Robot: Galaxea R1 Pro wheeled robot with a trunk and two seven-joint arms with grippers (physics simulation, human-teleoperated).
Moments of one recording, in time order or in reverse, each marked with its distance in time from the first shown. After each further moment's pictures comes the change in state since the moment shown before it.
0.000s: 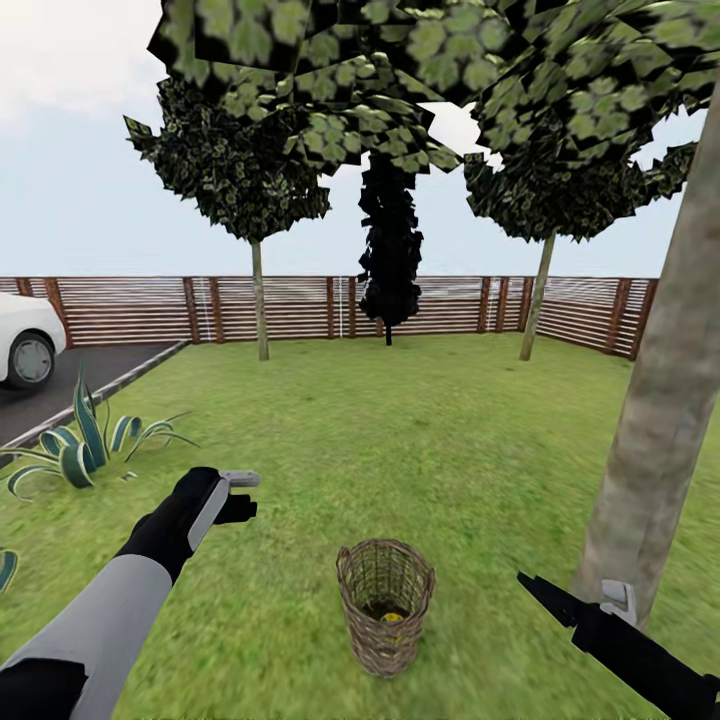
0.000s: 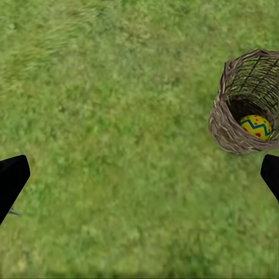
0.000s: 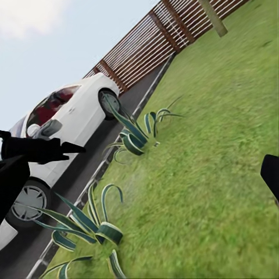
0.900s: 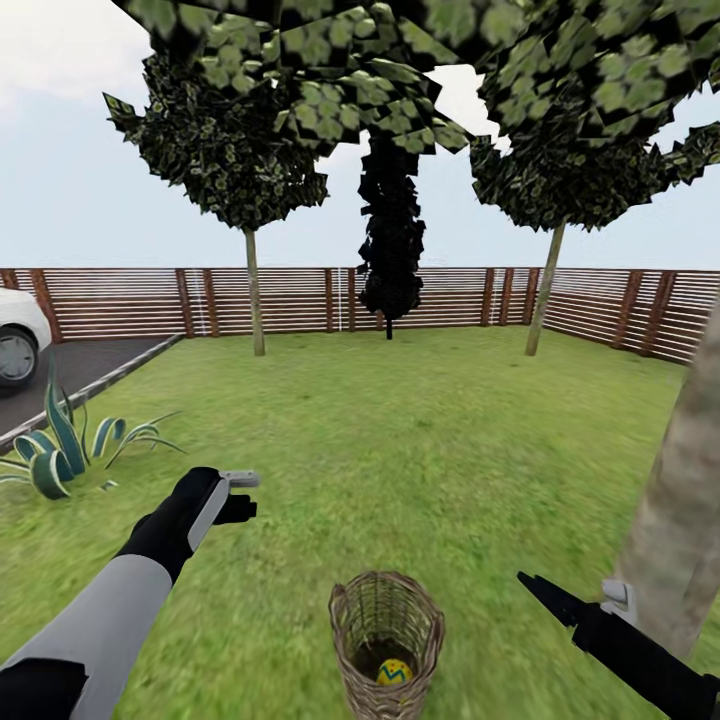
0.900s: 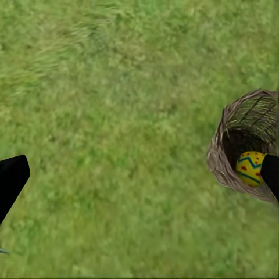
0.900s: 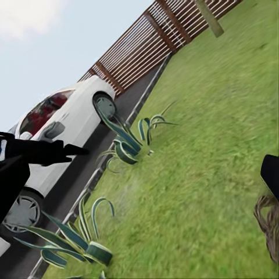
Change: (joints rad) left arm 0.000 0.000 0.000 0.001 -0.002 0.000 0.000; right arm 0.000 0.002 0.000 0.000 -0.010 -0.001 0.002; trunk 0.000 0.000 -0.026
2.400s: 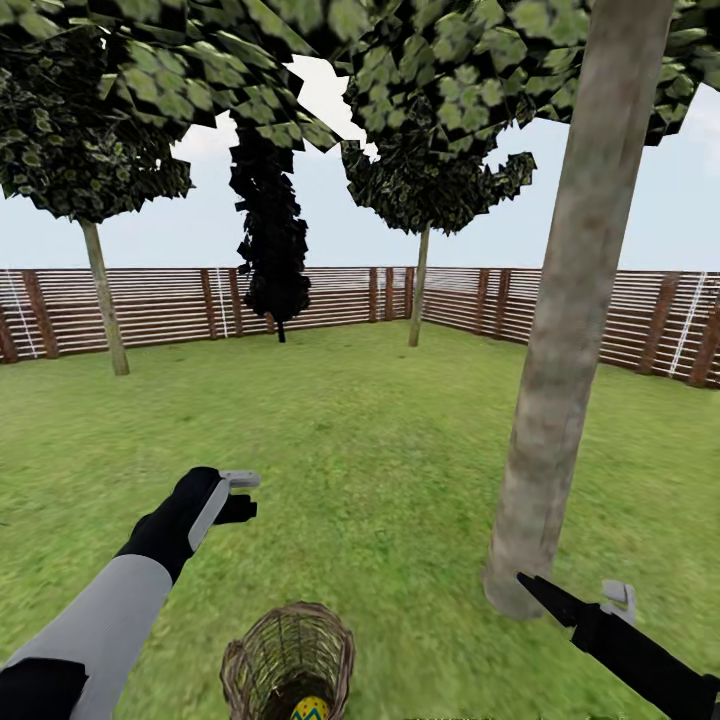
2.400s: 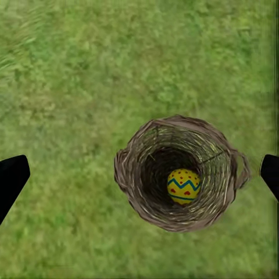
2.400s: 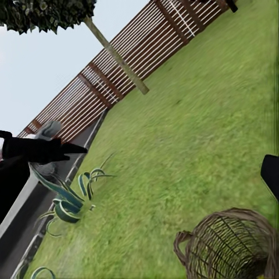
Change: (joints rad) left arm 0.000 -0.001 0.000 0.001 -0.001 0.000 -0.001; right arm 0.000 0.000 0.000 0.000 0.009 0.000 0.000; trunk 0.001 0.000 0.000
